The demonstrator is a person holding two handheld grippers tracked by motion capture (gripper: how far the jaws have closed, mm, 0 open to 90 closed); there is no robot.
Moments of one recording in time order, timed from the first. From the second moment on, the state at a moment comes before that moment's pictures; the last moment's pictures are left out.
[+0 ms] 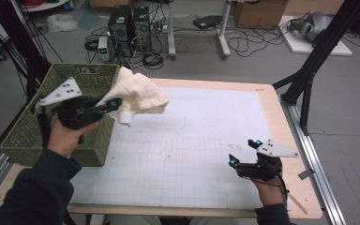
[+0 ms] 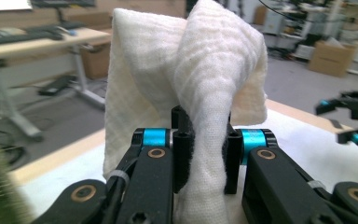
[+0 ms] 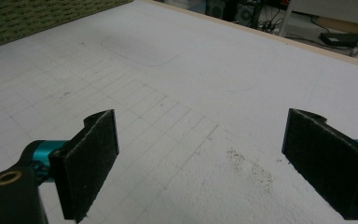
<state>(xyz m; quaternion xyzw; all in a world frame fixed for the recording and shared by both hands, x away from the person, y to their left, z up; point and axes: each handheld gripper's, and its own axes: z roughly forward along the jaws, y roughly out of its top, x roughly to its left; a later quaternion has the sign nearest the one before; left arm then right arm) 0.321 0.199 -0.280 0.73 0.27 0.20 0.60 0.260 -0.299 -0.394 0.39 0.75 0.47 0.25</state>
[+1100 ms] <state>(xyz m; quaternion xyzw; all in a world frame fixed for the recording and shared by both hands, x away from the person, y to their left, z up) 0.345 0.072 -0.401 0.82 0.21 0.01 0.52 0.263 -0.298 -0.397 0.39 0.76 0.46 0.25</state>
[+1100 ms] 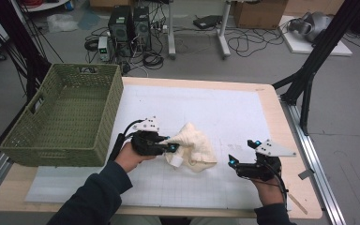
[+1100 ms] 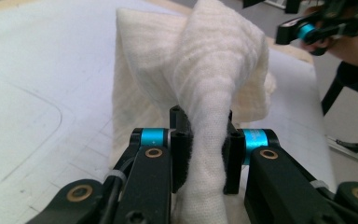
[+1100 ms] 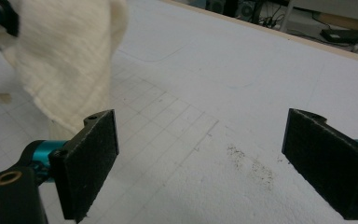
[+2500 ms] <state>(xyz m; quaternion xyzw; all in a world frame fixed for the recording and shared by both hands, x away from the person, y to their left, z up) 0.315 0.142 -0.427 0.74 0.34 0.19 0.55 0.275 -0.273 -0.406 0.35 0.80 0.43 0.23</state>
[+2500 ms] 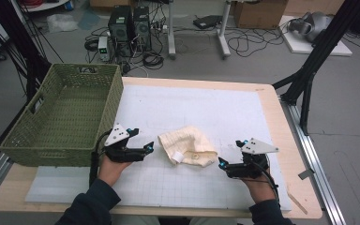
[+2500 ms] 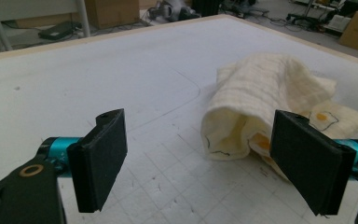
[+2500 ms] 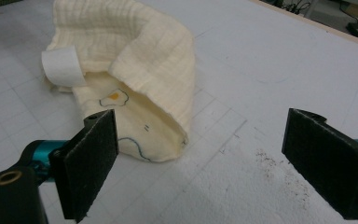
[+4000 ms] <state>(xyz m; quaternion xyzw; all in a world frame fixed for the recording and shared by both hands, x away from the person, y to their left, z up) 0.316 0.153 -0.431 0.74 0.36 0.19 0.54 0.306 -0.179 -0.403 0.21 0.85 0.45 0.16</state>
